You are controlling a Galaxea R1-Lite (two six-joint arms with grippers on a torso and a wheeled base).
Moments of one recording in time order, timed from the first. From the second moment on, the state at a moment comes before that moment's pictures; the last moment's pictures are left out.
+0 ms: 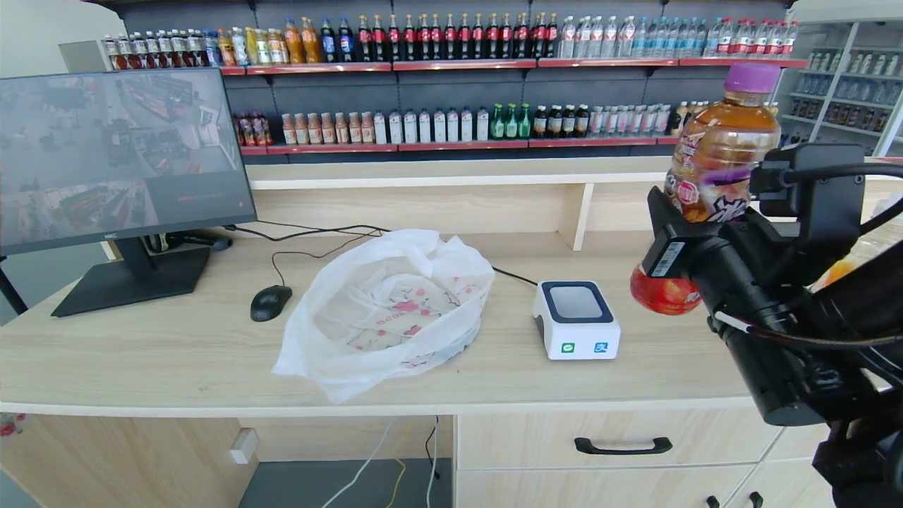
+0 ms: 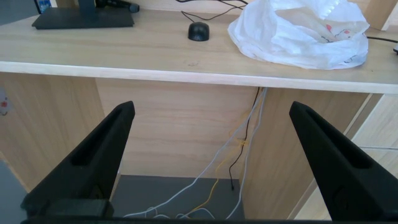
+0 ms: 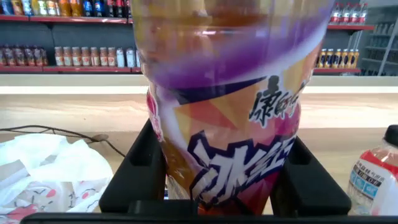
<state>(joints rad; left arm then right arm) 0.00 0.00 0.00 0.00 0.00 0.01 0.66 1.67 -0.58 -1.54 -0.68 -0.33</state>
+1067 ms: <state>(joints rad) 0.00 0.00 0.00 0.00 0.00 0.01 0.70 1.71 -0.52 -1.55 -0.70 -0.29</state>
